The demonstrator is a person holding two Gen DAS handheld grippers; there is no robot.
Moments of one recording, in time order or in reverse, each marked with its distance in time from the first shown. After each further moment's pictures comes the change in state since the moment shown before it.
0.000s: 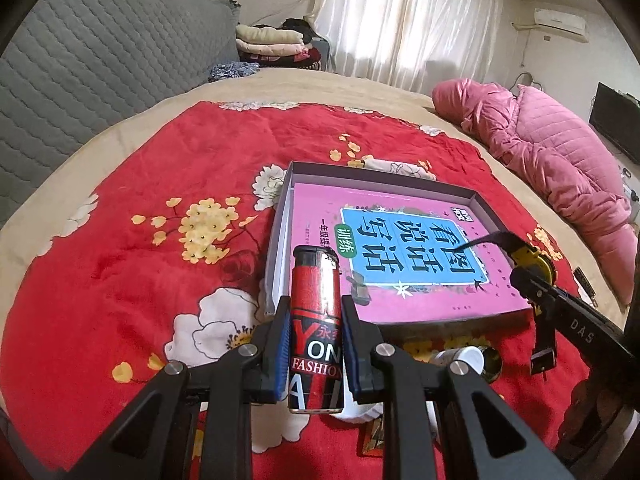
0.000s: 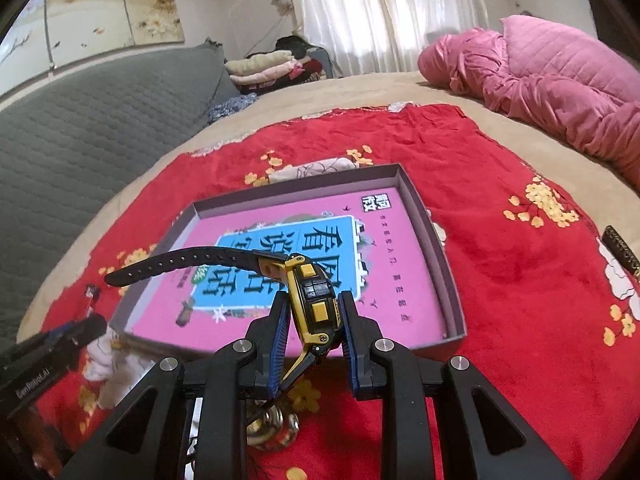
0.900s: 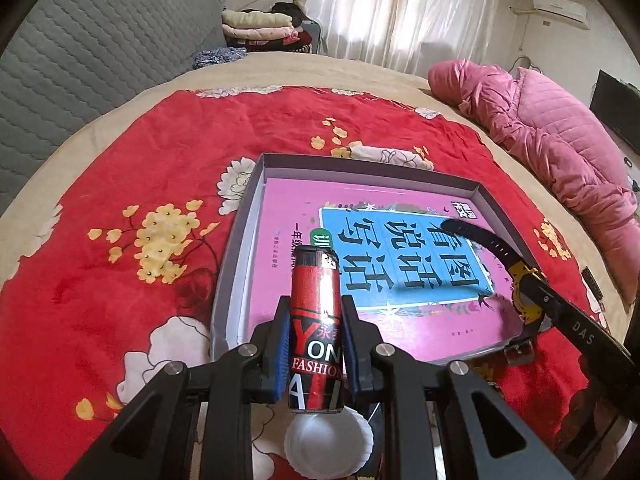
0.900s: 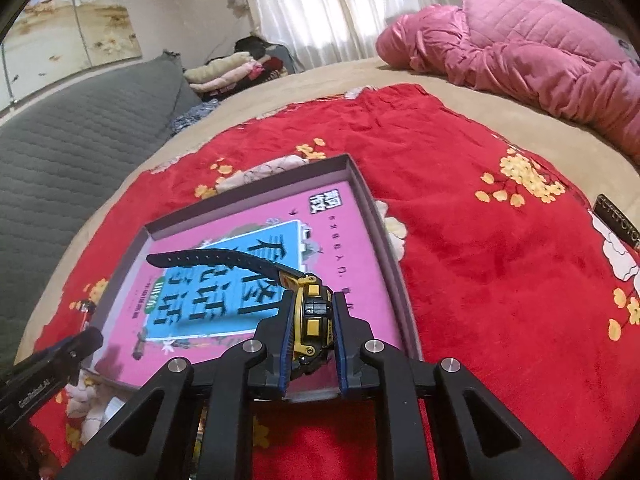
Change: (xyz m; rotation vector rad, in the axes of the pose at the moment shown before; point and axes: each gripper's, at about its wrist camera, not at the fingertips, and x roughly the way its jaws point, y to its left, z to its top) left arm 0.043 -0.023 0.020 0.027 0.066 -0.014; right arm 0.027 -0.042 0.008 0.119 0.025 -0.087
